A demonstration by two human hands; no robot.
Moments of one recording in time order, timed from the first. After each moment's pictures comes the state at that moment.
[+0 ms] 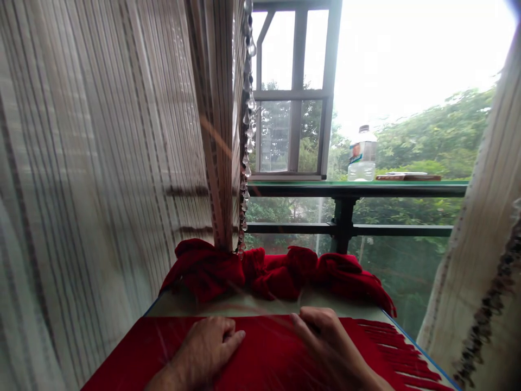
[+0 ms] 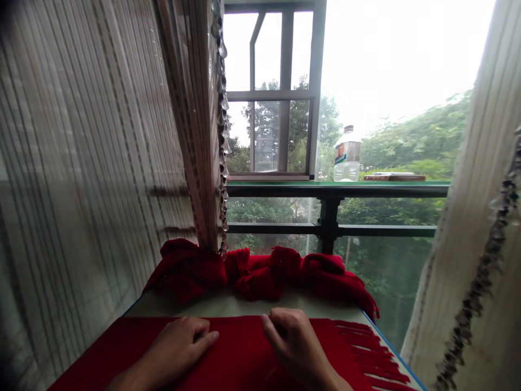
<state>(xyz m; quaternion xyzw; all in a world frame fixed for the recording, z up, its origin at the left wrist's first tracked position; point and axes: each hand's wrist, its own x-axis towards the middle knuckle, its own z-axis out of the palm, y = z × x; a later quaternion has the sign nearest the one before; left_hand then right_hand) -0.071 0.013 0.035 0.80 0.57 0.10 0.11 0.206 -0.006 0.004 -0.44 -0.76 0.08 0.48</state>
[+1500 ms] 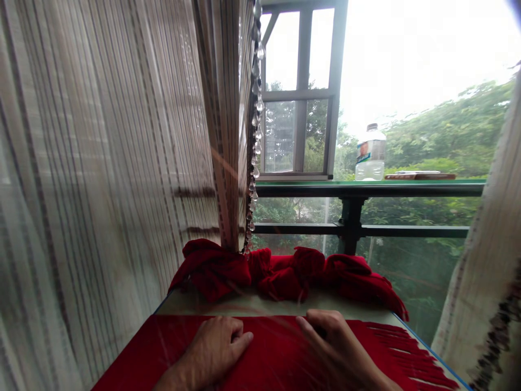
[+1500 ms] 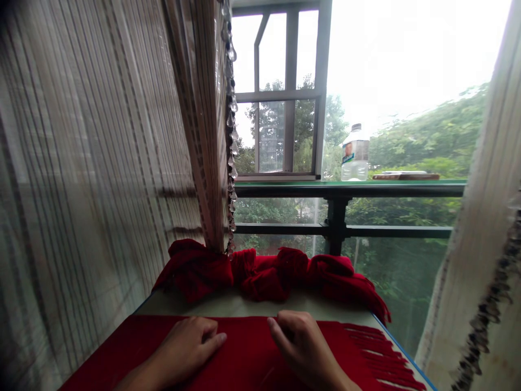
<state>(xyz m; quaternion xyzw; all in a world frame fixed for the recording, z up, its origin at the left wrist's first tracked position) -0.074 0.011 0.033 0.81 0.56 0.12 0.10 0.206 -0.003 -0.003 -0.45 -0.76 0.10 0.45</state>
